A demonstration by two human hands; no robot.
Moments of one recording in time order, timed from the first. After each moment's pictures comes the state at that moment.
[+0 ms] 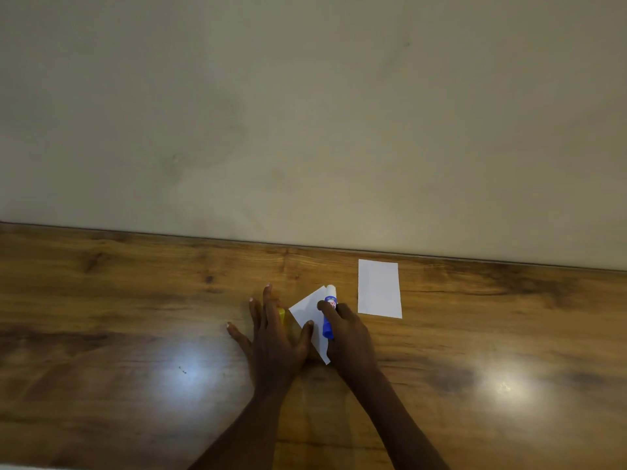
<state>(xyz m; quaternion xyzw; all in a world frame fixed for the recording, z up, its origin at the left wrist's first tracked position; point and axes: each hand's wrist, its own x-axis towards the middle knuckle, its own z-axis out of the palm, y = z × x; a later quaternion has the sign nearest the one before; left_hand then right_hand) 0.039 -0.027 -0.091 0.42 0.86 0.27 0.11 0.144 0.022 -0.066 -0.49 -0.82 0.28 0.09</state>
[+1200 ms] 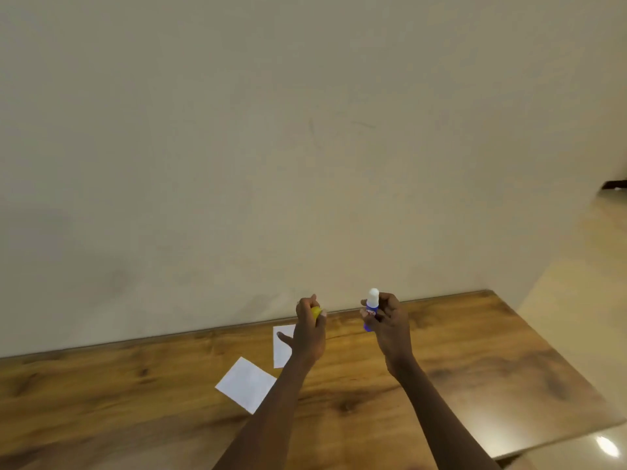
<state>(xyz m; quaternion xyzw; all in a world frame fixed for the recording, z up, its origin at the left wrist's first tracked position) 0.194 0.042 0.054 0.53 0.69 0.39 0.31 0.333 0.045 0.076 -0.50 -0.52 0.43 0.55</state>
